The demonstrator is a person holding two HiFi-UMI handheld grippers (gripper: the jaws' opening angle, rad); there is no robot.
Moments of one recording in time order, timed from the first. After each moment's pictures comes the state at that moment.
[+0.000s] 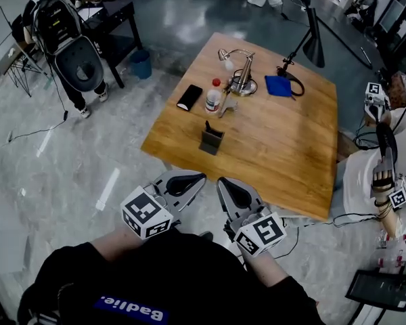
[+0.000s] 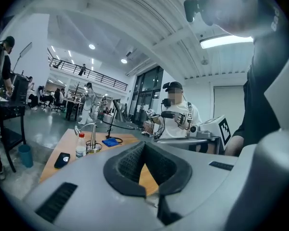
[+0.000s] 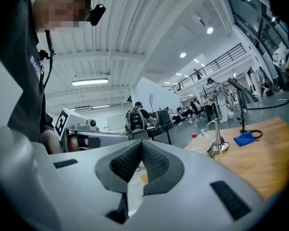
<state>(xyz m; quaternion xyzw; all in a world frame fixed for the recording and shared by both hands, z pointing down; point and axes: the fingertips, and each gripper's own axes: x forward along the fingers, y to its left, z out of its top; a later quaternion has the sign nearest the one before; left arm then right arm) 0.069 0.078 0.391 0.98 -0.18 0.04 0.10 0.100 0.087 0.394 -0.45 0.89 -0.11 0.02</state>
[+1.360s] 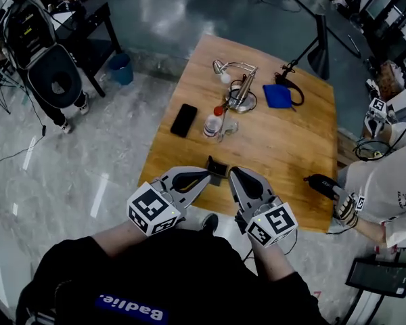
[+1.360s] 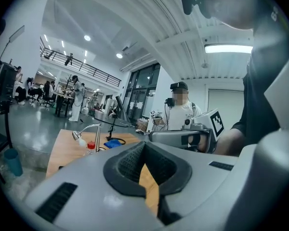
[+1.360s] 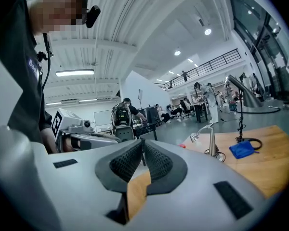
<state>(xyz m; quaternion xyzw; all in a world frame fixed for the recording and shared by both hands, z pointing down) 0.066 -0.093 0.405 0.99 -0.11 0.05 0.12 0.111 -0.093 0.398 -0.51 0.85 -0.12 -0.02</state>
